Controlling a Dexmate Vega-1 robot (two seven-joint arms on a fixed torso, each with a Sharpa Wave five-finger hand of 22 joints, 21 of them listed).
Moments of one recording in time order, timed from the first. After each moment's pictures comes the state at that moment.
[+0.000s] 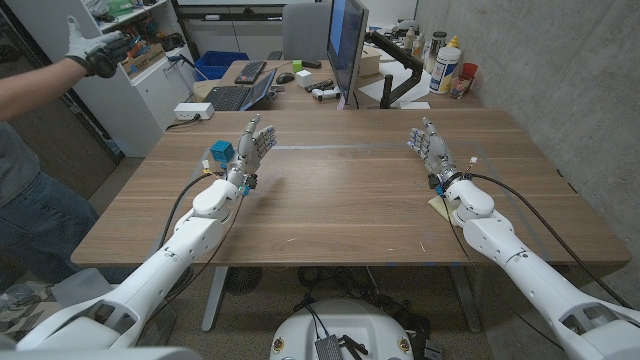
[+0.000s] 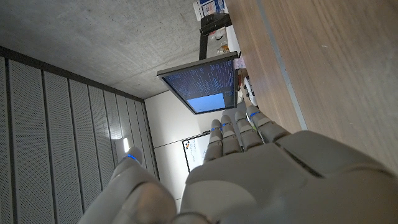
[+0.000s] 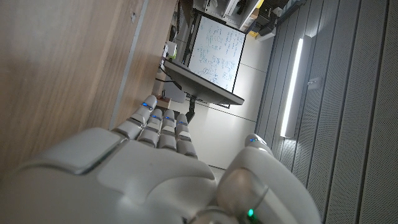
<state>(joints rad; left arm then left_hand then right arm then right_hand) 0.85 0.53 0.35 -1.34 -0.61 -0.26 -0.02 0.07 -0.16 0.28 -0.02 0.50 0.14 0.09 0.20 0.18 0.16 0.01 0.20 0.18 0.11 0.00 0.19 0.17 0.14 -0.04 0.19 0.17 -0.87 -0.48 -0.33 -1.33 0.61 0.27 0.02 0.21 -0.03 0.08 0.08 0.54 0.17 0.13 0.20 0.18 0.15 0.13 0.22 0.18 0.10 0.08 0.20 0.18 0.13 -0.04 0.41 0.17</state>
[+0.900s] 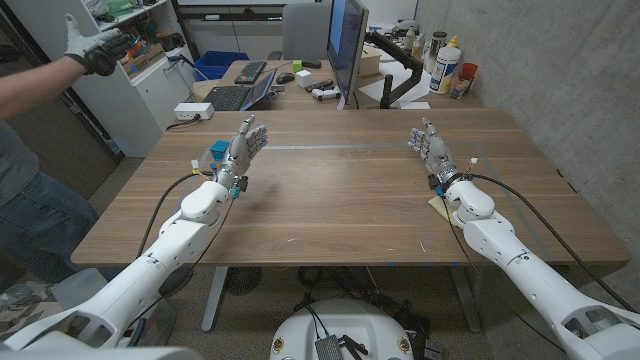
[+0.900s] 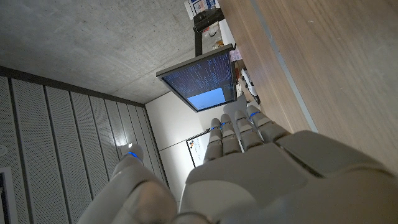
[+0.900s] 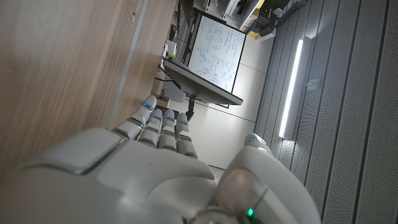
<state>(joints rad) 0.92 0.61 0.33 -1.44 -0.57 -0.26 0.04 0.09 -0.16 0.28 -0.03 0.52 0.15 0.09 0.20 0.18 0.16 0.01 0.20 0.18 0.12 0.00 0.19 0.17 0.14 -0.04 0.19 0.17 -0.88 -0.49 -0.33 -1.35 0.60 0.27 0.01 0.21 -0.02 0.08 0.07 0.54 0.18 0.14 0.20 0.18 0.15 0.13 0.22 0.18 0.10 0.08 0.20 0.18 0.13 -0.04 0.40 0.17</state>
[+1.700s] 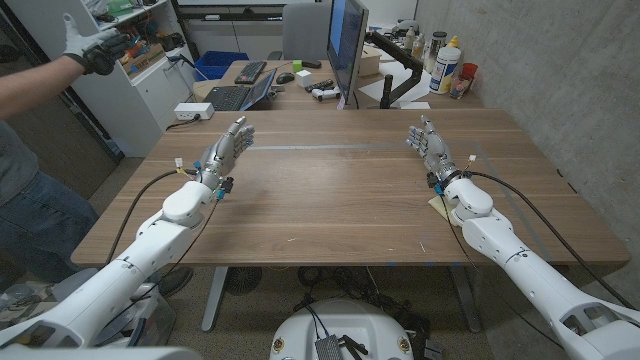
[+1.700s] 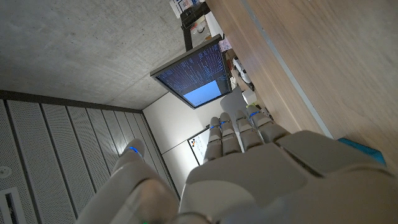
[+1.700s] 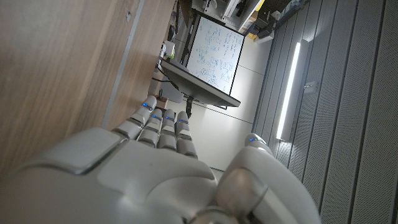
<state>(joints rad) 0.98 0.72 0.29 -1.52 -0.53 -0.23 0.09 0.14 -0.14 0.29 -0.06 0.54 0.16 0.08 0.20 0.18 0.16 0.01 0.20 0.18 0.12 -0.01 0.19 0.17 0.13 -0.04 0.19 0.17 -0.87 -0.49 -0.34 -1.35 0.59 0.27 0.00 0.21 -0.02 0.07 0.07 0.55 0.21 0.14 0.20 0.18 0.16 0.13 0.22 0.18 0.10 0.08 0.20 0.18 0.13 -0.04 0.38 0.17</state>
